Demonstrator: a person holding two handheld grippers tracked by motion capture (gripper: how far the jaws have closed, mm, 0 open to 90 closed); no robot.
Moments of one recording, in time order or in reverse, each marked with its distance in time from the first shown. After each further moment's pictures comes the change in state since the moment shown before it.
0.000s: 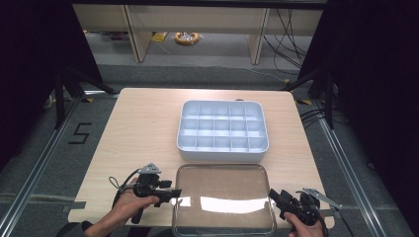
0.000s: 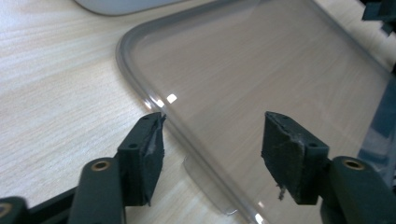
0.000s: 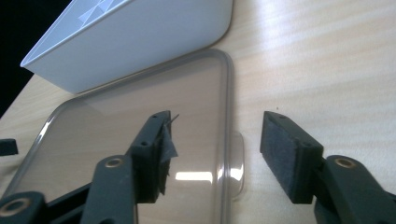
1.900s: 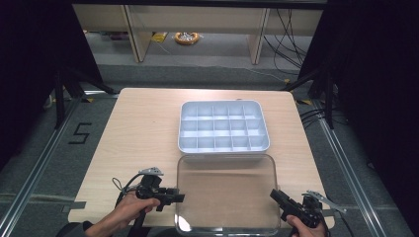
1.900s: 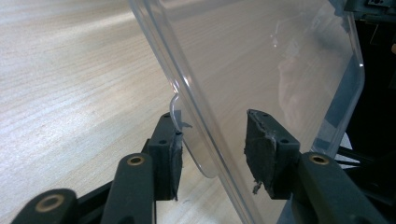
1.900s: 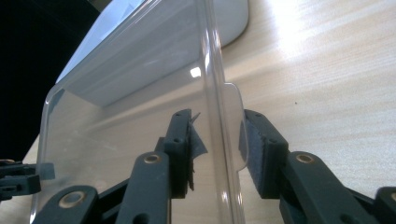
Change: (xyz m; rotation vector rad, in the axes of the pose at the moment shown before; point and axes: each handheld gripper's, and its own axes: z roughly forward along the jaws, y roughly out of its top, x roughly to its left) left arm -0.005 -0.005 0.007 0.068 -0.130 -0.075; right arm 0.000 -0.003 -0.008 -0.016 0.094 0.095
